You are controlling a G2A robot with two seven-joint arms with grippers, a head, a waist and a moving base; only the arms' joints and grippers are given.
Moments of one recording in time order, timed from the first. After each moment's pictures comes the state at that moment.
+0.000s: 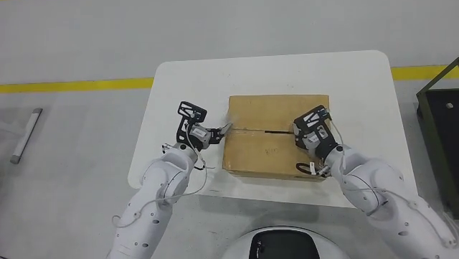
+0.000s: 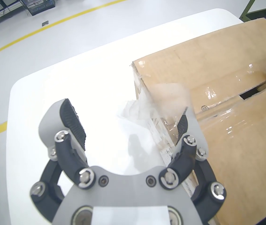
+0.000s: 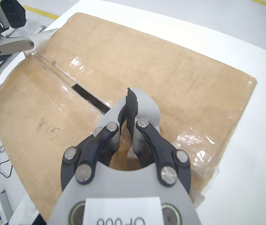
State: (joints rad) left arm 1.05 -1.11 -1.14 -1.68 1.15 -0.14 -0.37; right arm -1.27 -1.16 1.22 -1.92 -1.10 0.00 0.56
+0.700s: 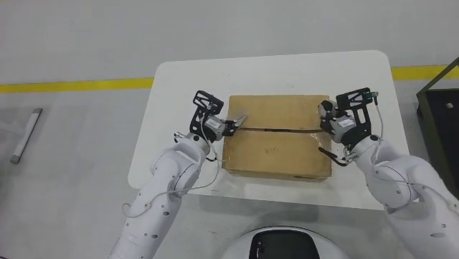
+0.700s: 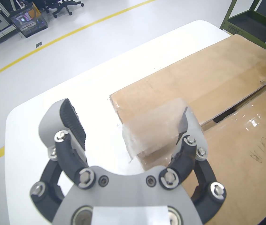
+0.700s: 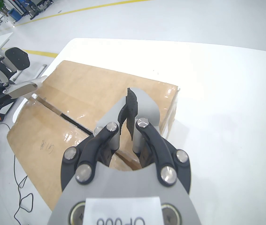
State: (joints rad) left arm 0.94 -1.15 -1.05 -1.67 1.19 -0.16 -0.36; right arm -1.34 -1.16 1.42 -2.01 -0.93 0.09 0.53
